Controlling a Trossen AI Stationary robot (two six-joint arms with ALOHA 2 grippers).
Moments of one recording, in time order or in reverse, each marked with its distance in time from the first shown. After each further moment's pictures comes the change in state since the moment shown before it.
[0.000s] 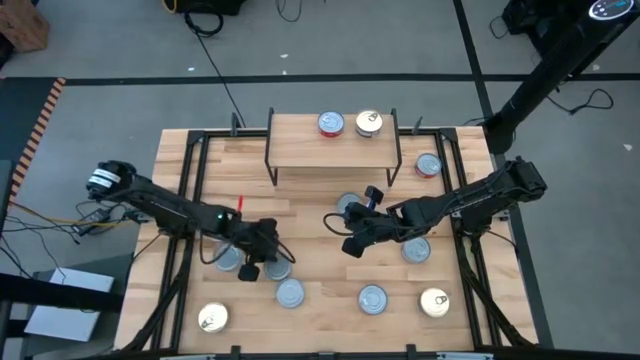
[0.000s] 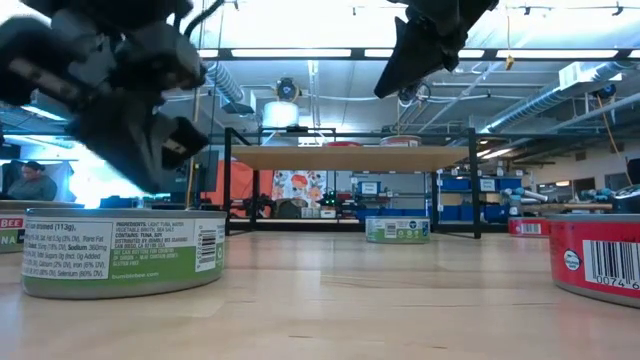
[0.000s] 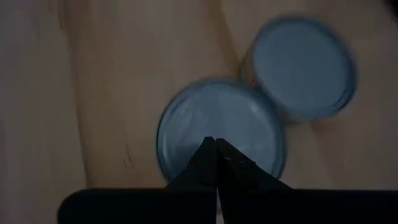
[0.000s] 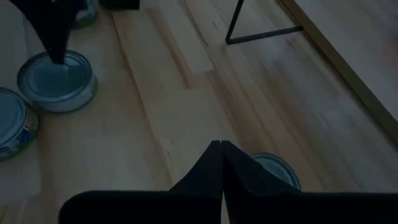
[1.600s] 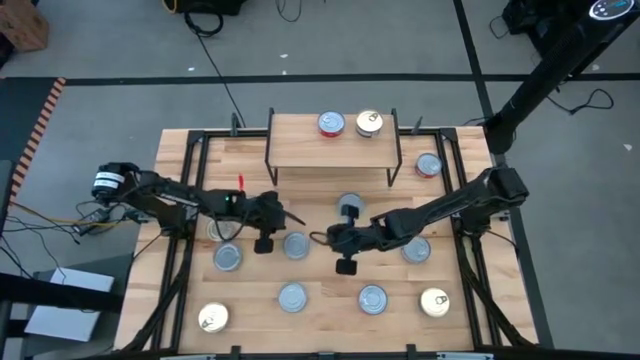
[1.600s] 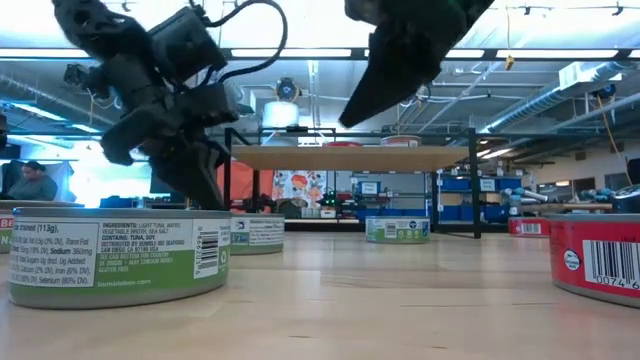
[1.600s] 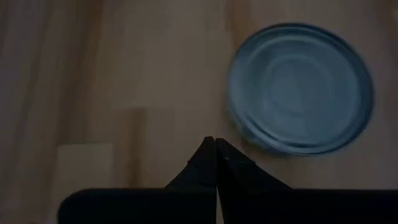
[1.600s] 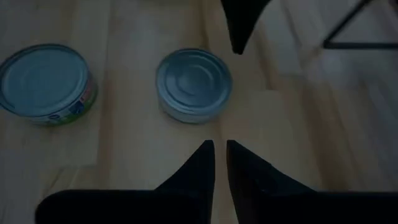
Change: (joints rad) left arm 0.261 0.038 -0.047 0.113 -0.114 0.123; right arm 0.003 0.167 0.000 0.224 -0.237 -0.223
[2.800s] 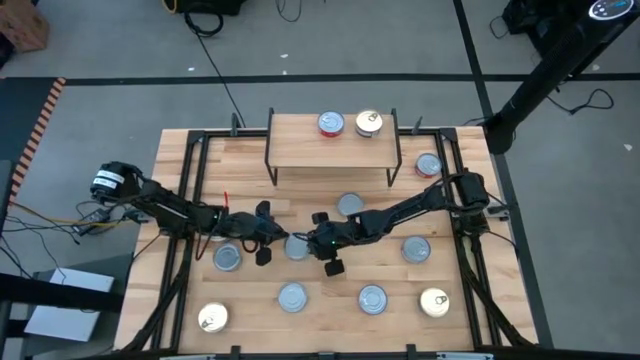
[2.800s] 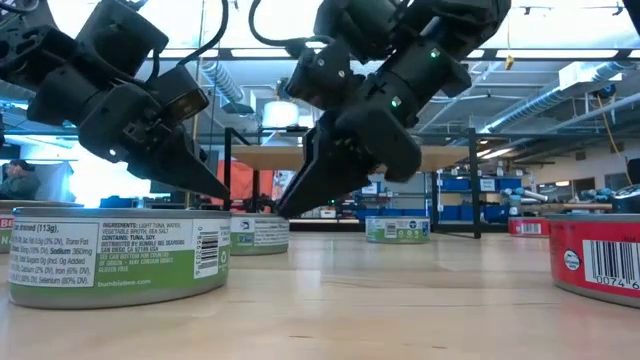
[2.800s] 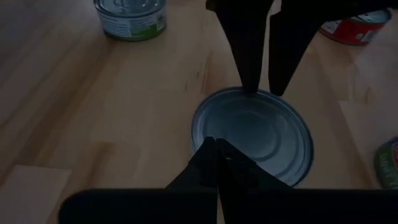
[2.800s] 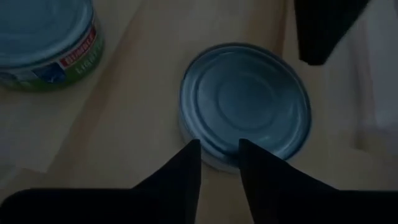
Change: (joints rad) left arm -0.181 0.001 -0.256 0.611 -0.195 -0.252; right arm -0.116 0.276 0.001 0.343 -0.306 -0.400
